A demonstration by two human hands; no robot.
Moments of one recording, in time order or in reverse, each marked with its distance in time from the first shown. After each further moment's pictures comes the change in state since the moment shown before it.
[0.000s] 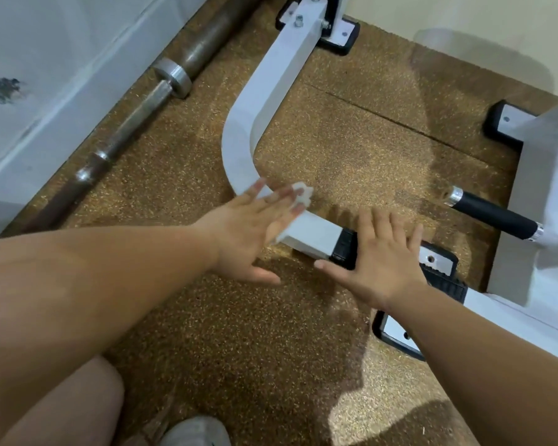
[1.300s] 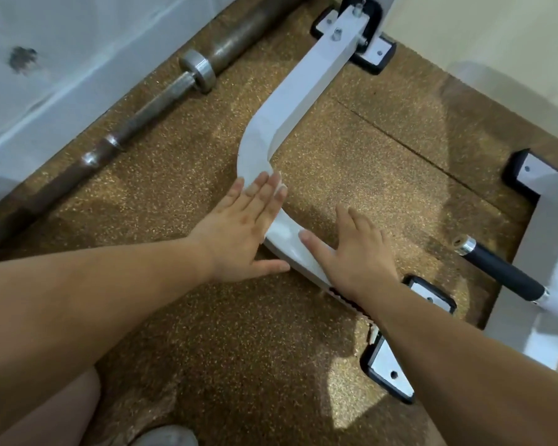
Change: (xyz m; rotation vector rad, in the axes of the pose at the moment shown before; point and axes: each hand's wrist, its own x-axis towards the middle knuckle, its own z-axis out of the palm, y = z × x) left_hand 0.000 -0.010 0.016 -0.314 0.168 -0.354; right_hand 0.055 -0.038 -0.026 0.199 -0.031 -0.058
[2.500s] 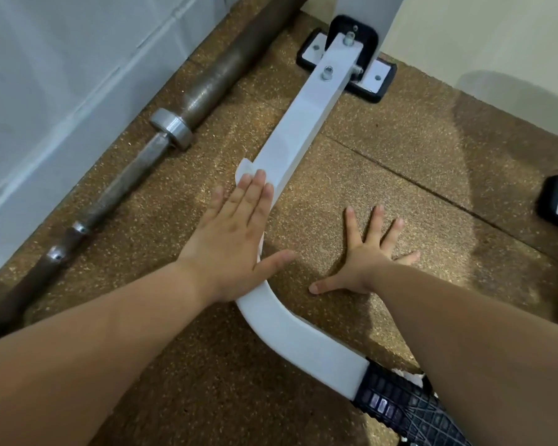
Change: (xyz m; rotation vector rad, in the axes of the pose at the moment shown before) left_hand 0.097 -0.059 -0.041 -0.087 -0.063 -0.136; right_hand 0.151 0.010 -0.022 -0.055 -0.481 0.278
